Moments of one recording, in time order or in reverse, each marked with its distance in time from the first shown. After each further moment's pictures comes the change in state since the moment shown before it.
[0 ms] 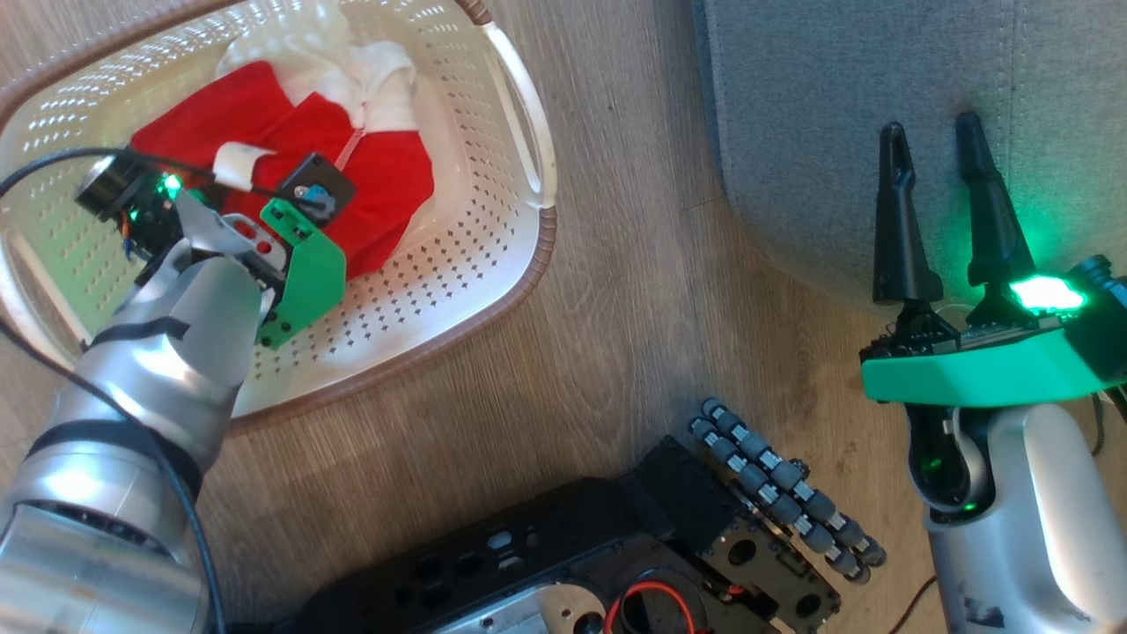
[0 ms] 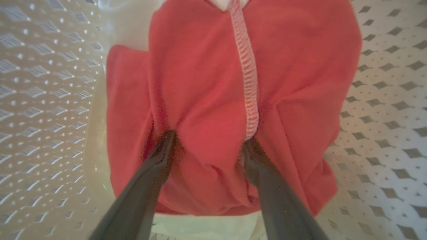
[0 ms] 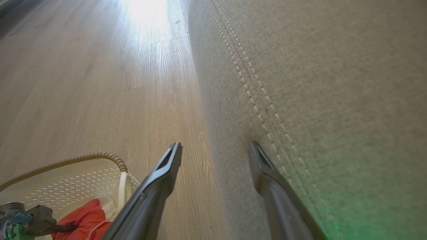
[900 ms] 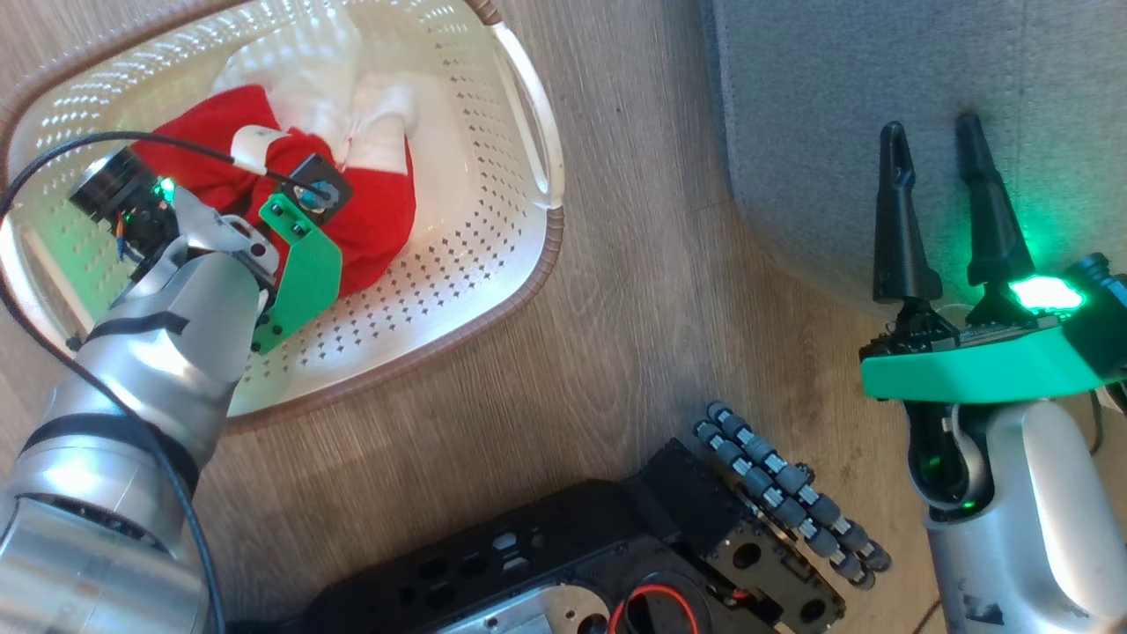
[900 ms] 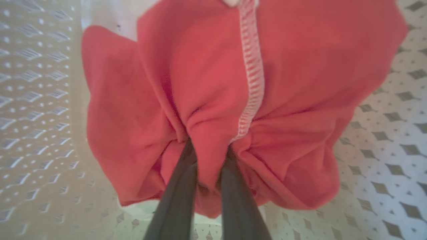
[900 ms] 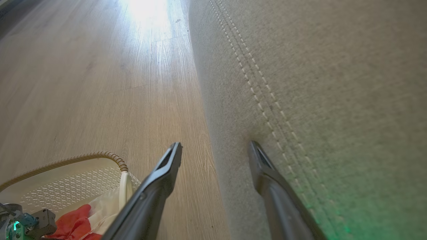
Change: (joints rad) left arm -0.019 0.004 -0.054 0.015 -0.016 -0.051 0.156; right arm -0.003 0.001 -0.001 0.000 0.000 -0.001 -0.001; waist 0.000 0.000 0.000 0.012
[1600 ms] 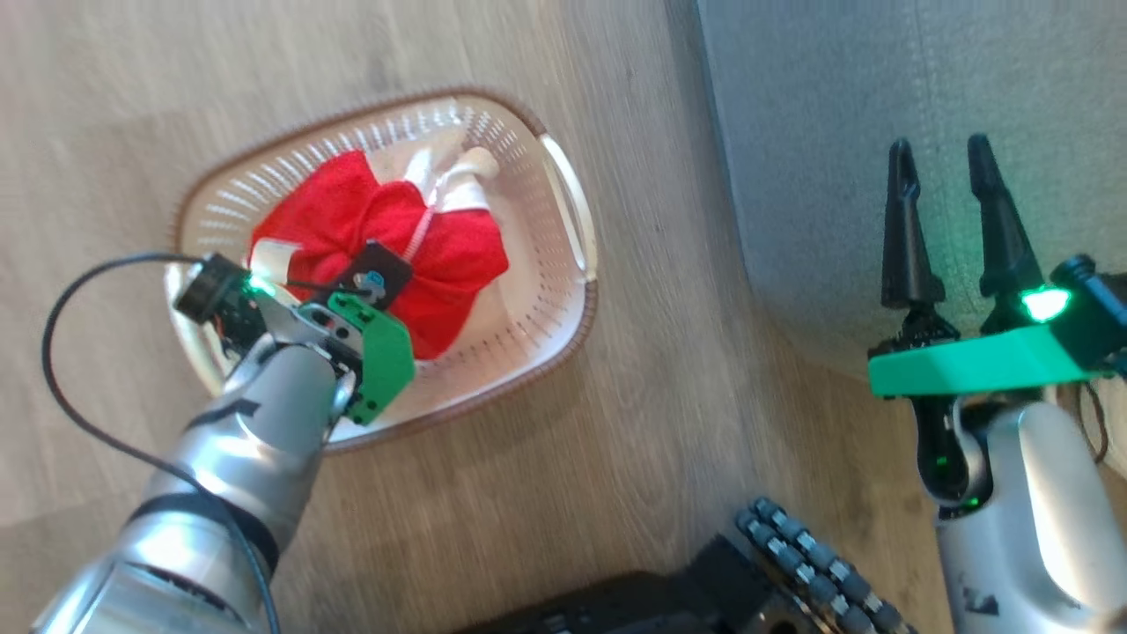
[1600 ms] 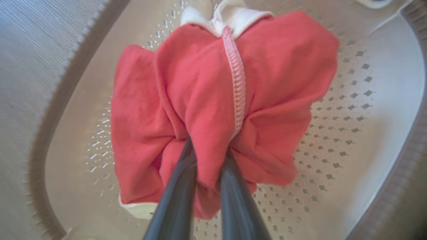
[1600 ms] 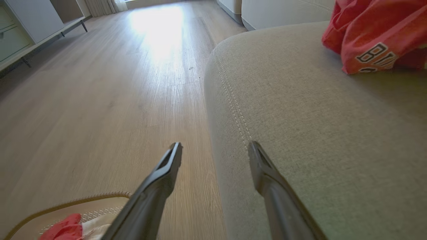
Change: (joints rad) left arm 0.161 -0.102 0.062 0.001 -0.165 0.069 -0.290; right arm -0.015 0.000 -0.049 0.099 -0.089 0.000 0.002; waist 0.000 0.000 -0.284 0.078
